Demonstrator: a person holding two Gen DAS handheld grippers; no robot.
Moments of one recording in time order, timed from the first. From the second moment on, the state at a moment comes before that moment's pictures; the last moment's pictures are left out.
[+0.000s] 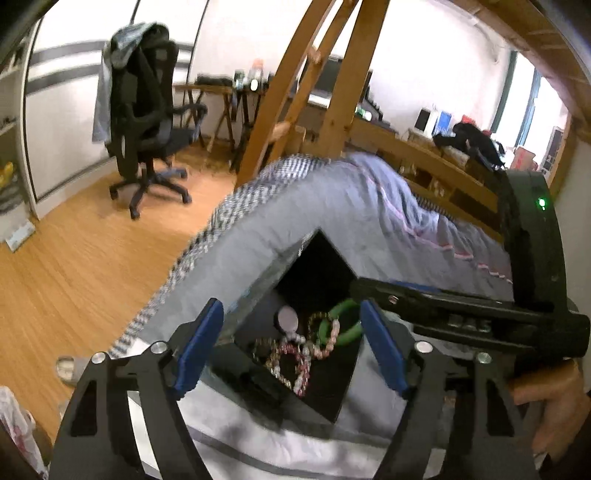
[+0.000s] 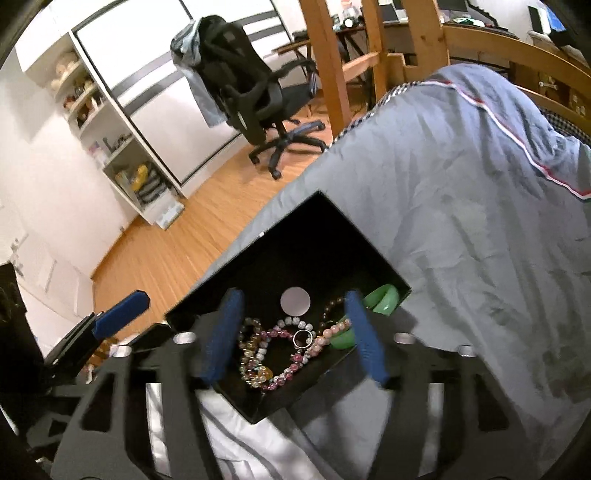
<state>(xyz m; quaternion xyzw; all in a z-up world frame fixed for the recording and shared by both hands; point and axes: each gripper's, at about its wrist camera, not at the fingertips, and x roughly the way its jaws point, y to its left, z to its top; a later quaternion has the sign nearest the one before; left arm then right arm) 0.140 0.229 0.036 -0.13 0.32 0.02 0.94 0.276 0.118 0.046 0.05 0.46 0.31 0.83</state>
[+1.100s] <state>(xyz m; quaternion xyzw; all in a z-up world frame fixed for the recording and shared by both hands) 0.145 -0.006 -0.042 0.03 0.38 -0.19 0.90 0.081 -0.156 -0.013 0.06 0.44 0.15 0.88</state>
